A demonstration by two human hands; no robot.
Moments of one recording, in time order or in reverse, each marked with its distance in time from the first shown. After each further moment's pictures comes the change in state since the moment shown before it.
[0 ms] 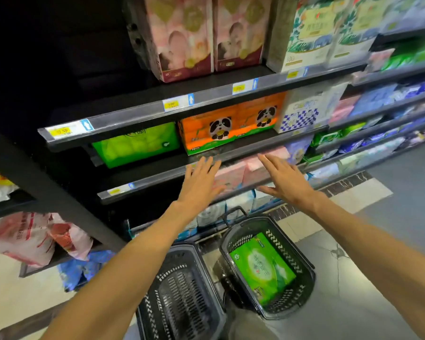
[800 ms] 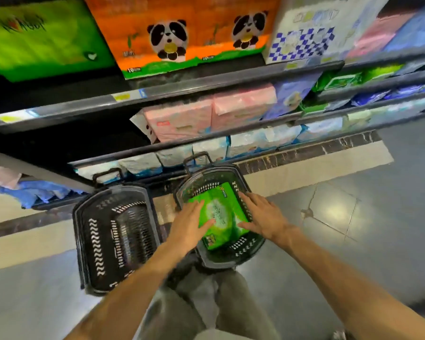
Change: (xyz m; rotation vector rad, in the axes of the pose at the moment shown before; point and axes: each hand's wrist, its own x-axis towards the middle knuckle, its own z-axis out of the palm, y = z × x) left_hand -0.015 0.199 0.261 -0.523 -0.419 -0.420; right_hand -0.109 0.170 0.217 0.170 -0.645 -0.074
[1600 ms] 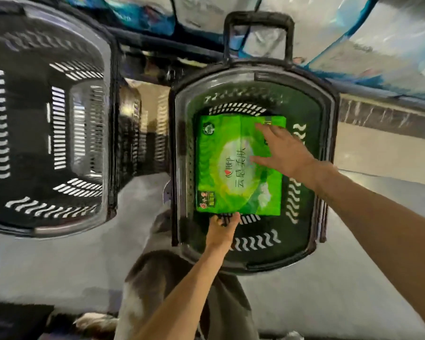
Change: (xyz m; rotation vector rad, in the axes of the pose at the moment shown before) left_hand 0.177 -0.096 0.411 -1.440 -0.107 -1.105; right_hand 0.368 0.095 0.265 -0.171 -0.312 -0.186
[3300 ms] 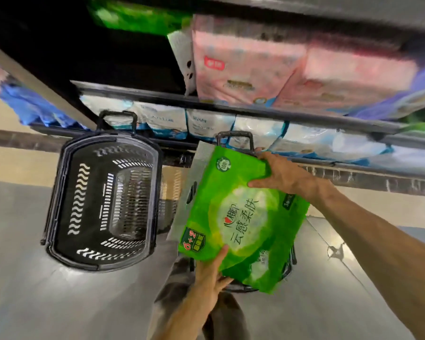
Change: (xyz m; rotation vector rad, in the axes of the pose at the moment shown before) left_hand -0.218 0.044 -0.058 -0.491 -0.089 0.093; right_hand -0.167 -0.072 -0.216 0.290 0.123 0.060
